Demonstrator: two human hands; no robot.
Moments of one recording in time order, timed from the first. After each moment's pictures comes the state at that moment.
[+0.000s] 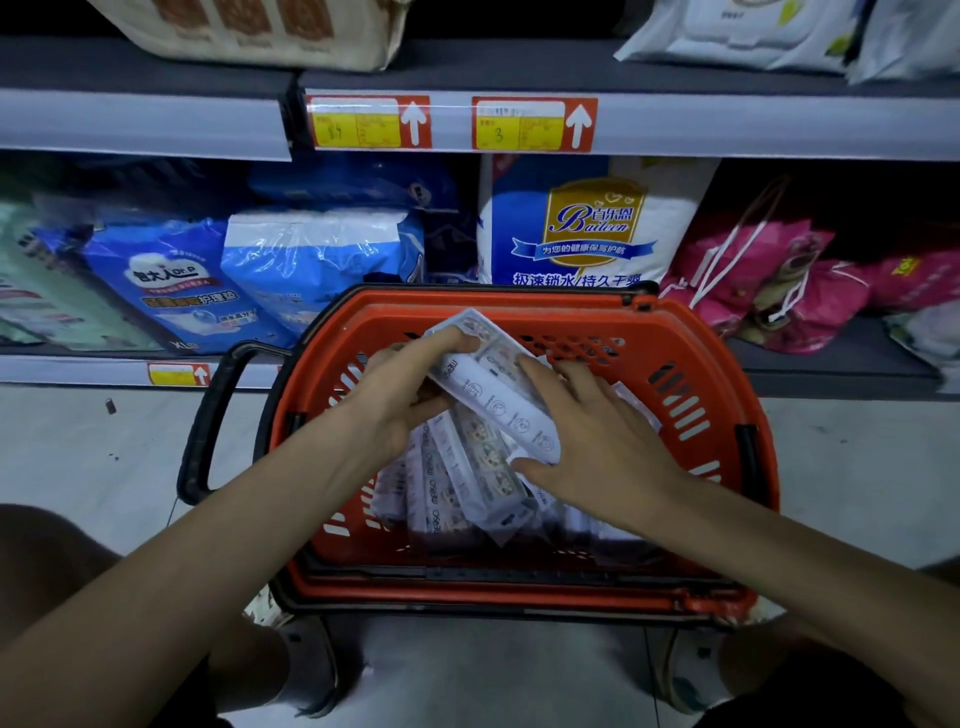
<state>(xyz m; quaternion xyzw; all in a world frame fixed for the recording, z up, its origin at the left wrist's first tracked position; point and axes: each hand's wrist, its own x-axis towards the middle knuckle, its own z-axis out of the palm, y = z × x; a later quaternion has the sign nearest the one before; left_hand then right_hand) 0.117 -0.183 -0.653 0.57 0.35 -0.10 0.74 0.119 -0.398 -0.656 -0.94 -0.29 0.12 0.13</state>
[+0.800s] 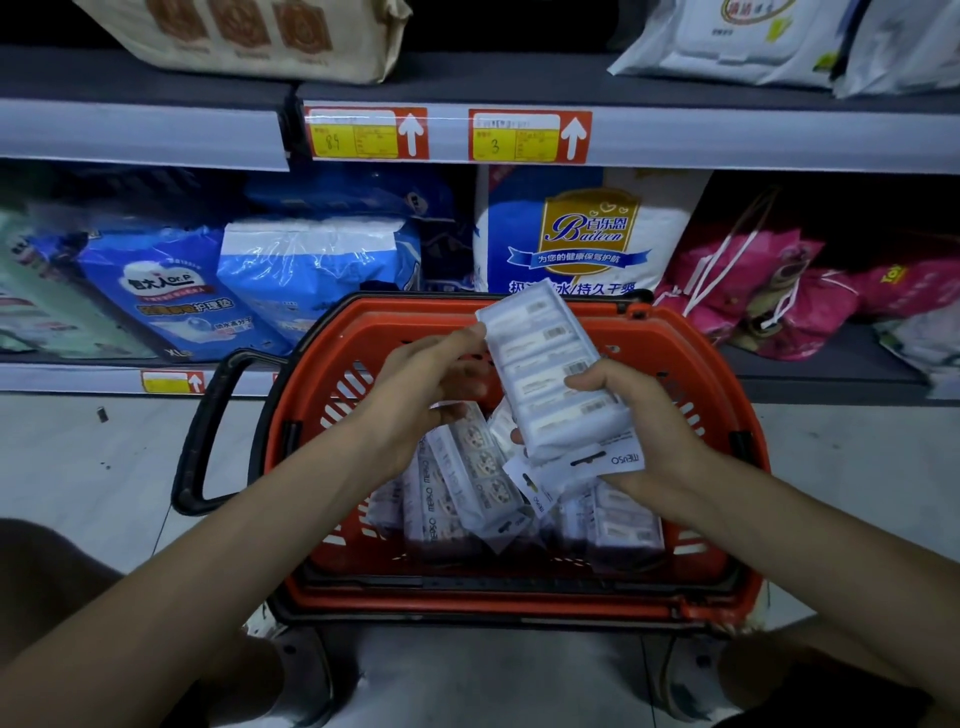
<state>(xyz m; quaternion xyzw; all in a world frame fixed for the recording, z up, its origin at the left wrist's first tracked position) 0.113 -0.193 -0.642 0.63 0.26 -0.13 0.72 0.143 -0.416 -0.663 -0.59 0.17 0.40 0.68</state>
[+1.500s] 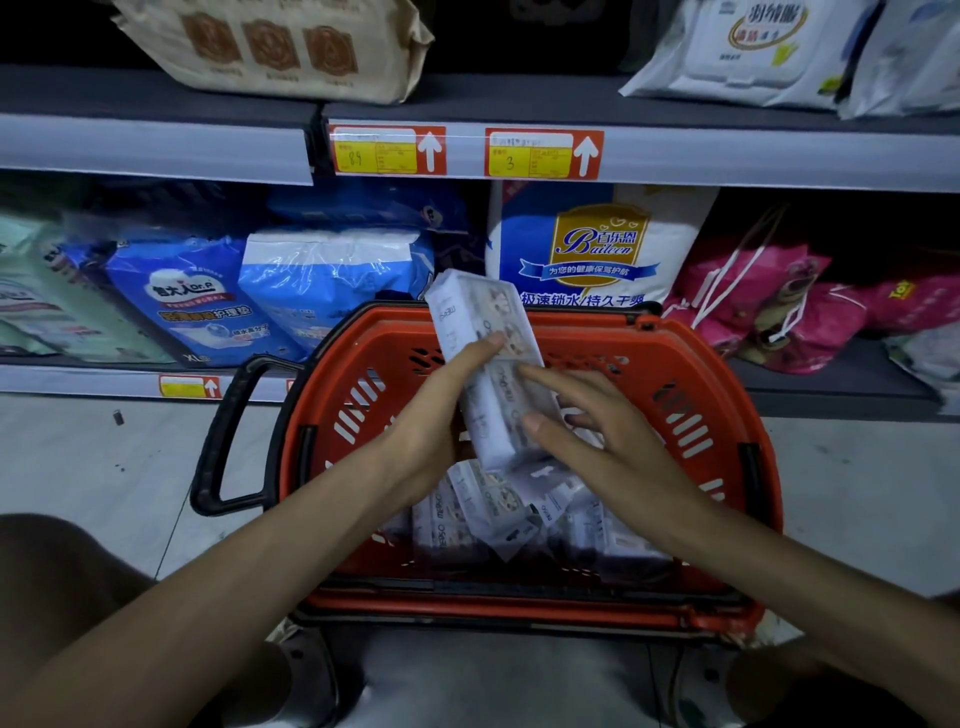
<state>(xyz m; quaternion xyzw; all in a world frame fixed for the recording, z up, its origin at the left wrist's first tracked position) 0.097 -0.209 -0.639 0.56 0.23 -0.16 0.78 0.107 -0.398 -0.627 -0.81 -0.19 0.20 0.52</state>
